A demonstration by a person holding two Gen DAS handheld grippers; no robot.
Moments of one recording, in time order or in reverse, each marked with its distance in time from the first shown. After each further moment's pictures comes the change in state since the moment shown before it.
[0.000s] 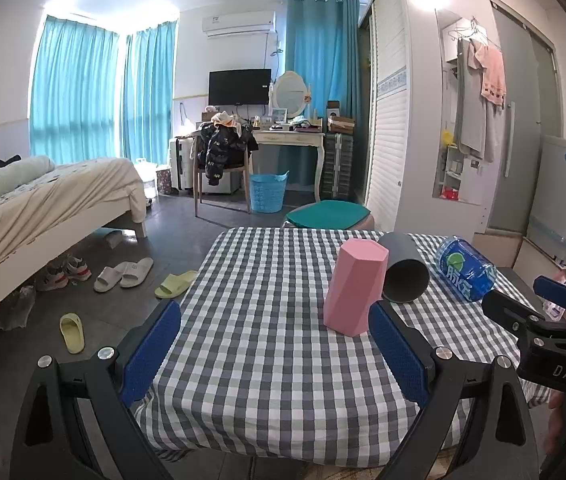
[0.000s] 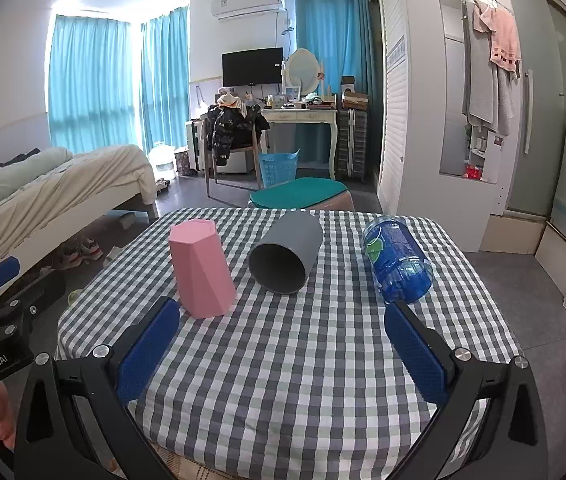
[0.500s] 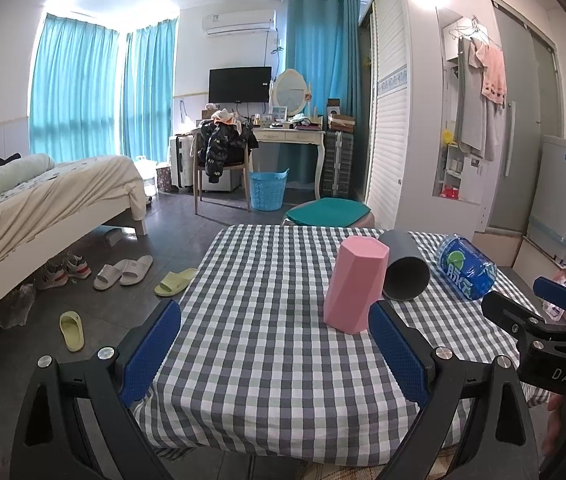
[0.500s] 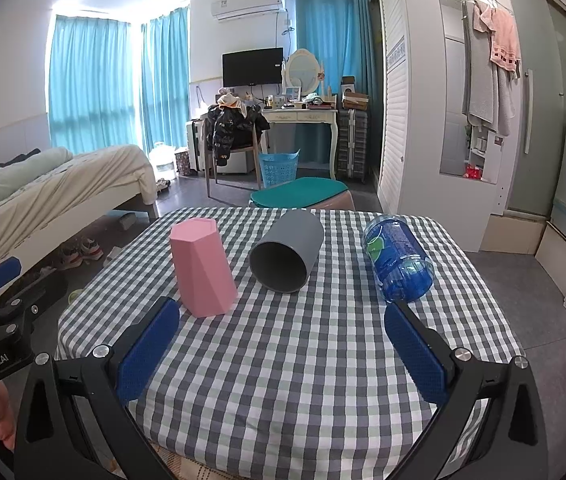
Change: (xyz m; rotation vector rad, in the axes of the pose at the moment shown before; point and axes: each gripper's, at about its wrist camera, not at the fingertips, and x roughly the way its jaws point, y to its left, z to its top) left arm -0.001 -0.003 -0.001 0.000 0.007 -0.001; right arm -0.002 0.000 -0.001 0.000 0.000 0.000
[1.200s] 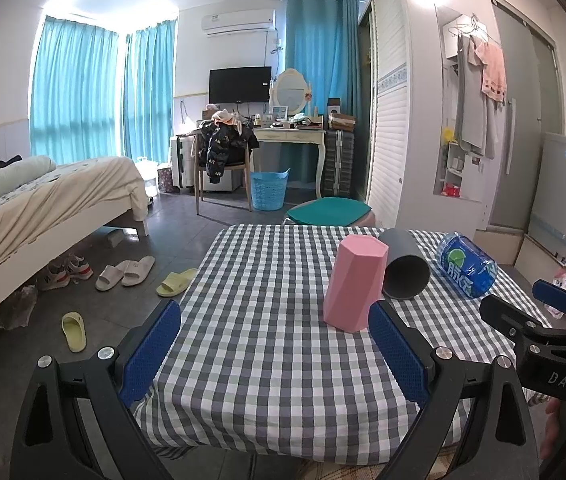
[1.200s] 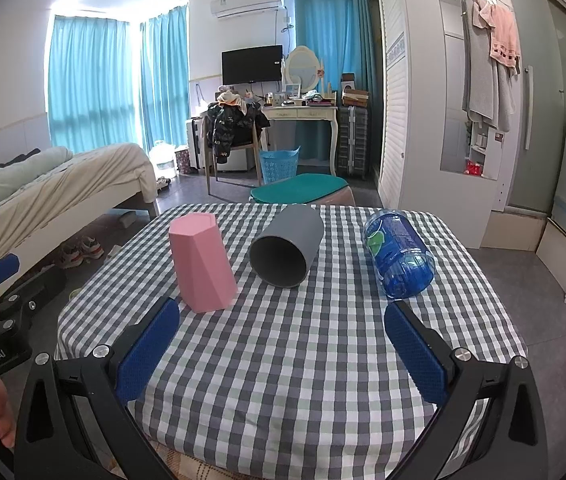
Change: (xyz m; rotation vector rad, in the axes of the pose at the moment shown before) left arm 0.002 0.001 -0.001 0.003 0.003 0.005; right arm 0.000 0.000 -0.002 0.001 0.007 0.001
